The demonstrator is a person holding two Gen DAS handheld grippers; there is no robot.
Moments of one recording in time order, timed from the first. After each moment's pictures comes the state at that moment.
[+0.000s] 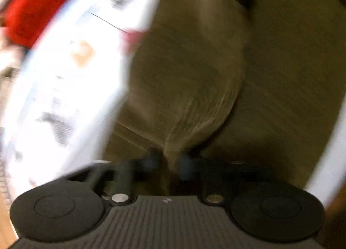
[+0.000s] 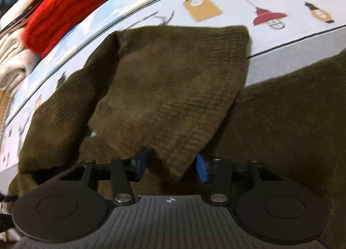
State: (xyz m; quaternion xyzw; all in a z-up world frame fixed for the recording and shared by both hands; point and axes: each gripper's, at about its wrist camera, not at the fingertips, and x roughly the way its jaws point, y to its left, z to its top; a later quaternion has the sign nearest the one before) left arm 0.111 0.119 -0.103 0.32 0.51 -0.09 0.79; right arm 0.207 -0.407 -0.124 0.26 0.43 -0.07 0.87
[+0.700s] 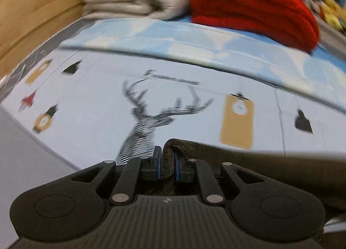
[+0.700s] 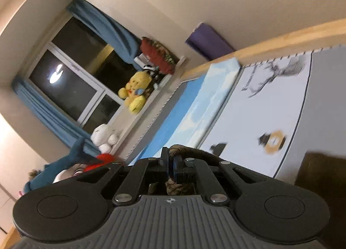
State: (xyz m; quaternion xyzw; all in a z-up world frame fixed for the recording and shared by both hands) left arm 0.247 0.253 -0.086 -0.07 0.43 0.23 0.87; right arm 0.102 -0.568 -0.003 0.45 -0.01 -0.18 0.88
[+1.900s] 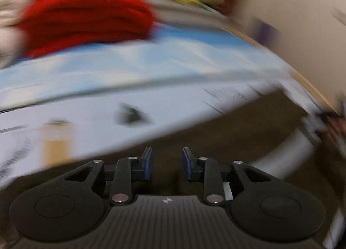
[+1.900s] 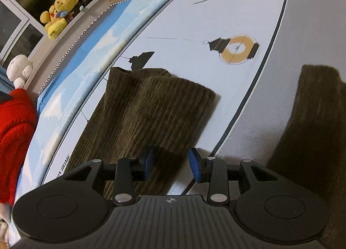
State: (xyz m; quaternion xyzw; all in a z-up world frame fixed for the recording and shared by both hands) left arm 0.264 0.090 -0.081 0.00 0.40 -0.18 0.90; right arm 0.252 -0.542 -0.121 0.43 0.25 -0.29 0.82
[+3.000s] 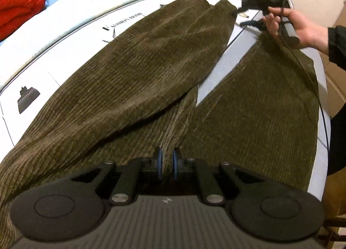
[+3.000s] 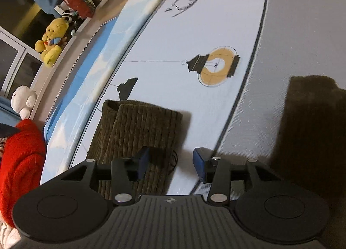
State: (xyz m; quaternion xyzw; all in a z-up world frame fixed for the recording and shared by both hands) left arm 0.246 0.007 -0.130 0.16 0.48 -0.34 0.79; right arm 0.236 -0.603 -0.130 0.49 0.19 -0.29 0.80
